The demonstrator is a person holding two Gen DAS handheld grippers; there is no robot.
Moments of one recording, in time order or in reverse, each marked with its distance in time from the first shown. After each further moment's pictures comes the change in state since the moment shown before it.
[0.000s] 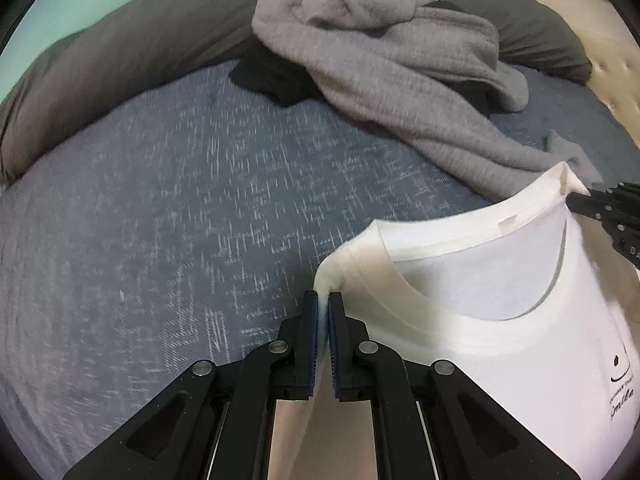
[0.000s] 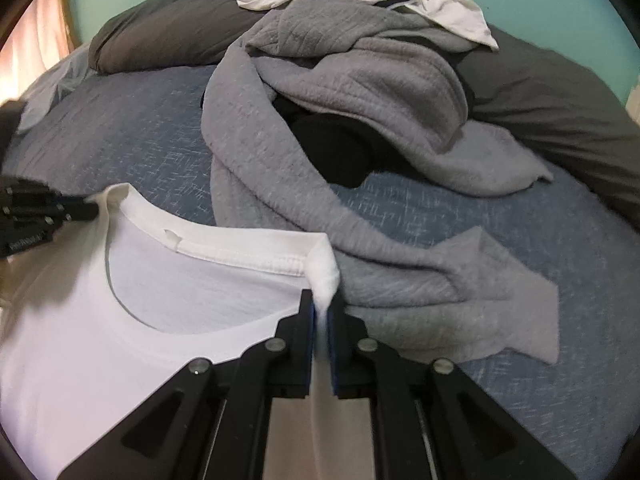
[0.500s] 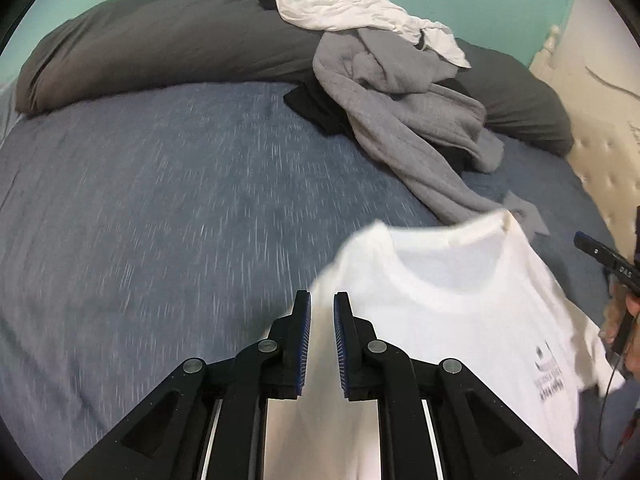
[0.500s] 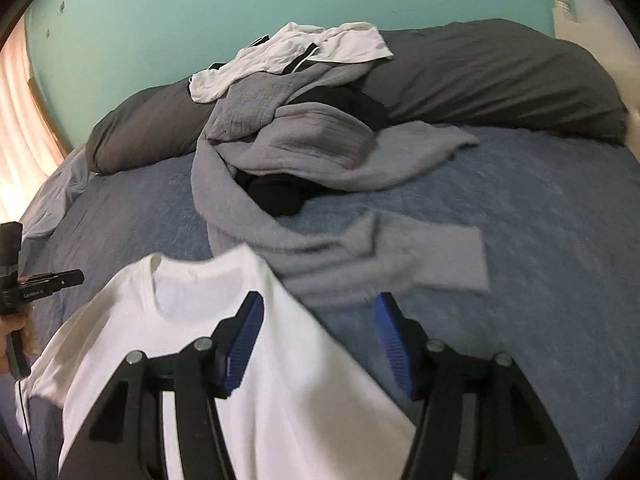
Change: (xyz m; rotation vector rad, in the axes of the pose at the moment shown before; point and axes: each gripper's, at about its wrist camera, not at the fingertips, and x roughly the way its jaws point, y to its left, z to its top) left arm -0.108 0.048 -0.068 -0.212 -0.131 -0.096; right arm -0.114 -0.083 -0.052 0.270 -0.139 0.078
